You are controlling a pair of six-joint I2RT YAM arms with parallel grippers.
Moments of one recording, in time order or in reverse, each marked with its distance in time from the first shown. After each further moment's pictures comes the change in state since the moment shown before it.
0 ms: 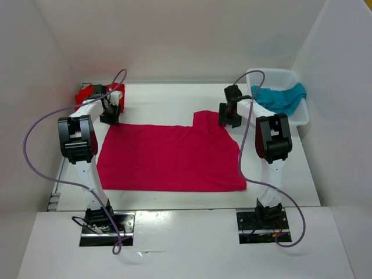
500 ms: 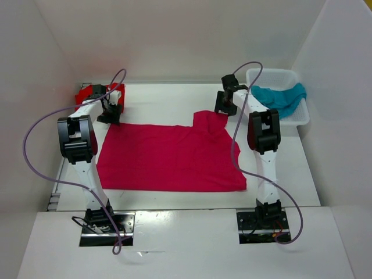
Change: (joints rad) left arm -0.005 -0.003 -0.009 0.031 -0.039 0.000; right arm -0.020 0.240 0.416 -0.088 -0.024 0.078
